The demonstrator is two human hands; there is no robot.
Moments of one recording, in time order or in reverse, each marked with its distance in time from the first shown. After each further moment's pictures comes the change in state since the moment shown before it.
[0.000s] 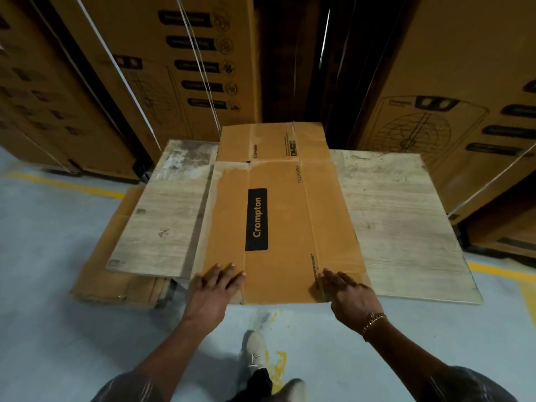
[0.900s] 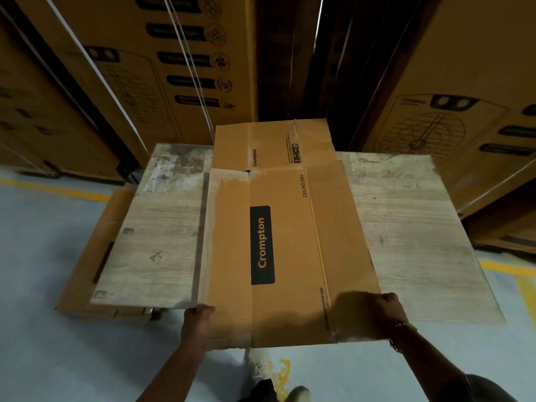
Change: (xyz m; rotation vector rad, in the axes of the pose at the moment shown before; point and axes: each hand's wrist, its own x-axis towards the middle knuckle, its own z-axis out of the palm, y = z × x) left_hand 0.066 -0.056 0.057 -1.539 -0.039 -0.970; right_hand 0.056 0.048 0.017 1.101 -0.041 1.021
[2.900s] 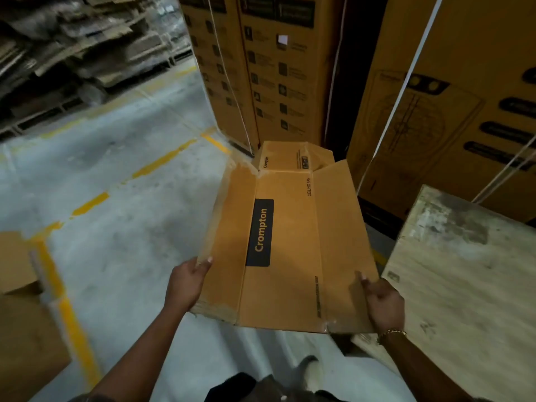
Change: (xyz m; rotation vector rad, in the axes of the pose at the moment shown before) left_hand 0.126 0.006 -0.633 0.052 0.511 0.437; right_hand -0.314 -0.331 0.546 -0.058 -0.106 -0.865
